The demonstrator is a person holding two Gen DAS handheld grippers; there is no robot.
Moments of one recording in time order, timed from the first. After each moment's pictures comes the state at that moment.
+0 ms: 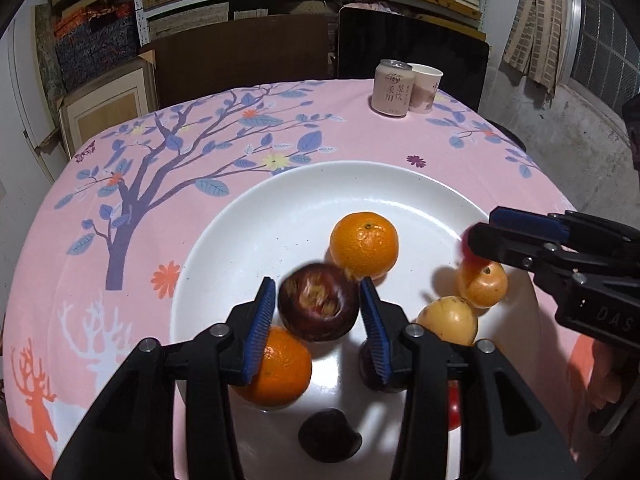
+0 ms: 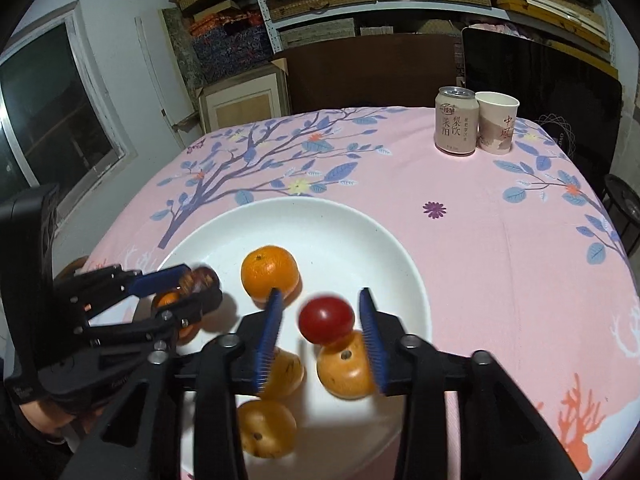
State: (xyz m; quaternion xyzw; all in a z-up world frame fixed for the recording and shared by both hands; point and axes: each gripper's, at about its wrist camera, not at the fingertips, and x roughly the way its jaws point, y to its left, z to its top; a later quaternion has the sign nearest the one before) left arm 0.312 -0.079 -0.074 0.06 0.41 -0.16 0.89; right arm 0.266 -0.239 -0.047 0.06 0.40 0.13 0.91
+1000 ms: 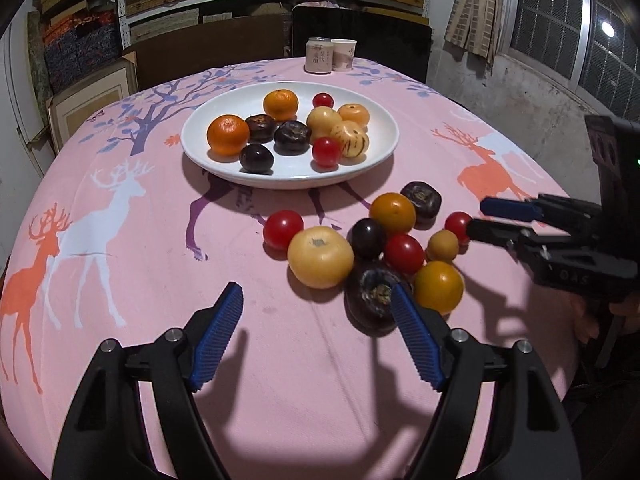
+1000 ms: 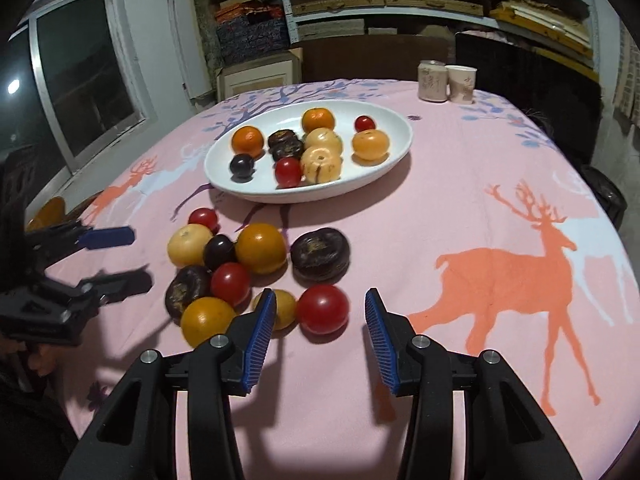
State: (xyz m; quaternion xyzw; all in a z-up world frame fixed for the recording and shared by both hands) left arm 0.074 -0.033 -0.086 0.08 0.41 -0.23 0.88; right arm 0.049 -0.239 -0.080 0.02 0.40 0.12 0.91
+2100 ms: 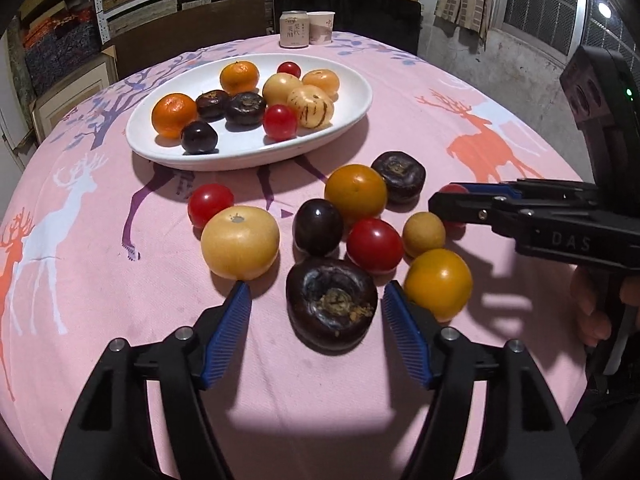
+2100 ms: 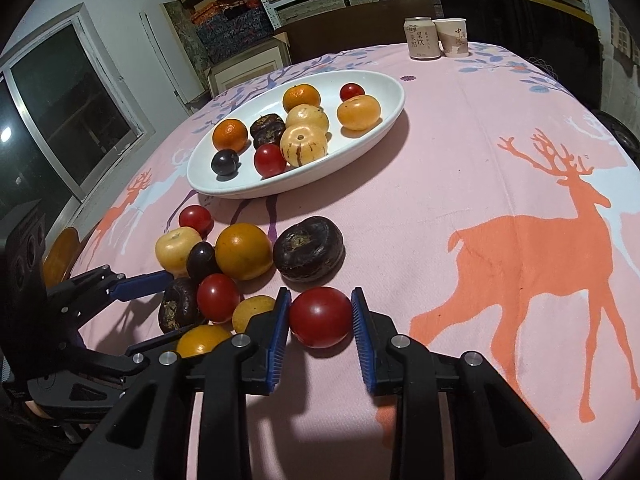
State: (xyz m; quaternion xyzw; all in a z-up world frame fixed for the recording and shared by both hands) left arm 0.090 -0.080 -0.117 0.11 0.44 -0.24 0.86; right arm 0.071 -0.255 -0.103 0.10 0.44 0.14 0.88
